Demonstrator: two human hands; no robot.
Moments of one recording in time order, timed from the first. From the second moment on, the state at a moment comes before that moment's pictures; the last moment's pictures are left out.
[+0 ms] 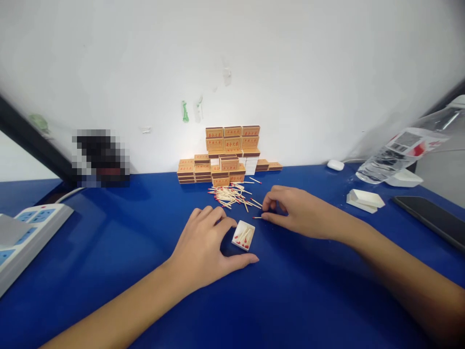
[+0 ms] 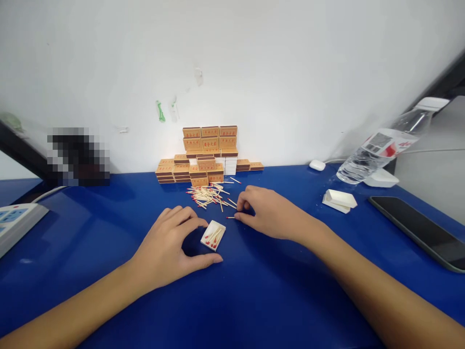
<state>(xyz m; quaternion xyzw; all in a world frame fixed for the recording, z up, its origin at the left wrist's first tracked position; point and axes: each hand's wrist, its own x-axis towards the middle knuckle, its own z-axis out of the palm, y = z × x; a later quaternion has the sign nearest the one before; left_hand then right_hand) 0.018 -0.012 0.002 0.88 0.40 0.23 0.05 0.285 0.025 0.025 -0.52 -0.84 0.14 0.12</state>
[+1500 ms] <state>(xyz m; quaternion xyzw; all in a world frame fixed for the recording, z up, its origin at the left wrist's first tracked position) 0.006 -0.006 0.004 0.91 0.33 0.24 0.07 0.284 0.039 0.017 -0.56 -0.80 0.08 0.20</state>
